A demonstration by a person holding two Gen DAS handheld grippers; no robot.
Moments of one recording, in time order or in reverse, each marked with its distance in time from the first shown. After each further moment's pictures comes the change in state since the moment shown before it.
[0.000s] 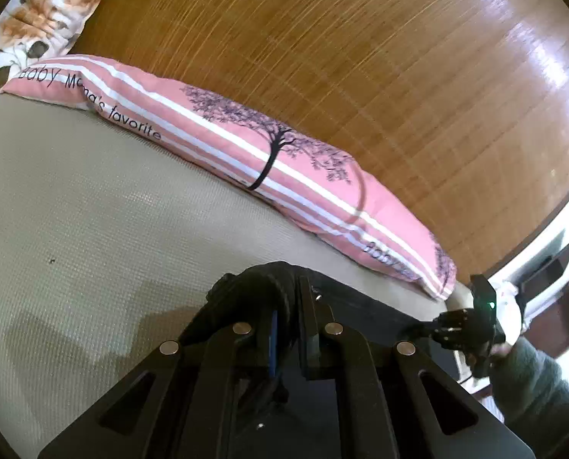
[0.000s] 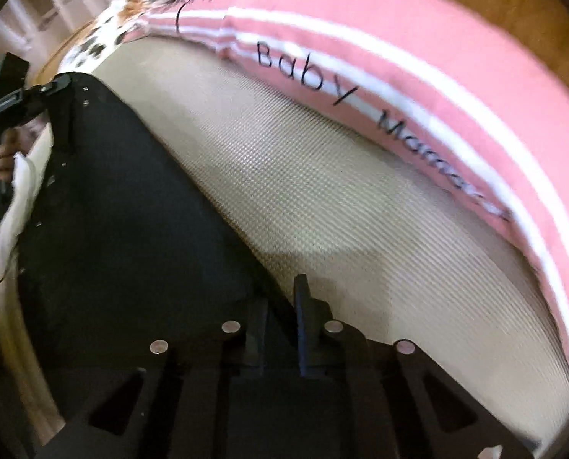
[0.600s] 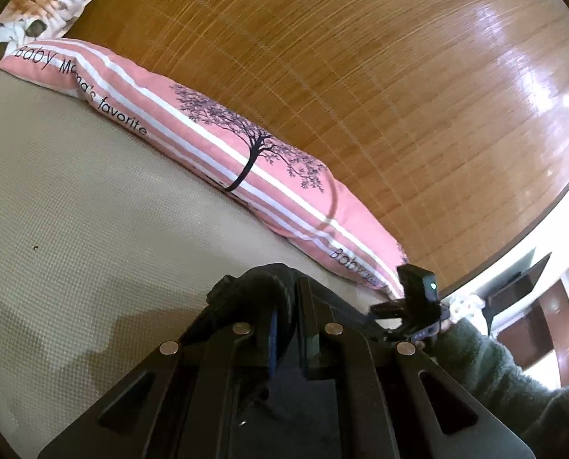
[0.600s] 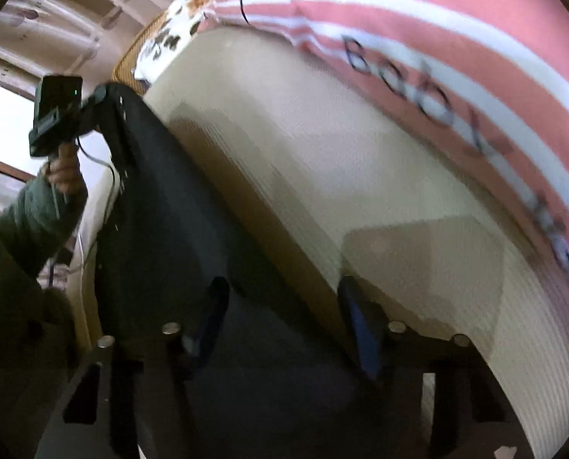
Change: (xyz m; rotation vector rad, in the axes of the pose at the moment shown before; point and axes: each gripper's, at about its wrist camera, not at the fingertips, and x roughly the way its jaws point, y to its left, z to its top) left arm -0.007 0.004 0.003 -0.065 -0.006 -0.106; right arm 0.070 -0.019 0.061 -0.118 0.160 0.504
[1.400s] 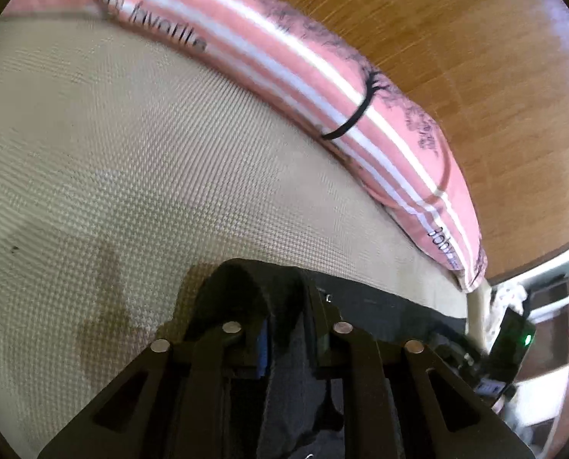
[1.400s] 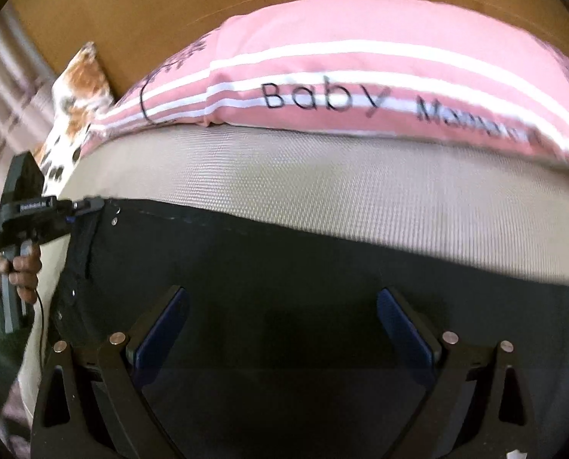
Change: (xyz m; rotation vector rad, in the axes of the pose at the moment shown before) left arm 0.076 0.056 0.012 -0.069 0.208 0.201; right arm 0.017 0.077 -0.036 0.422 -0.442 -0.444
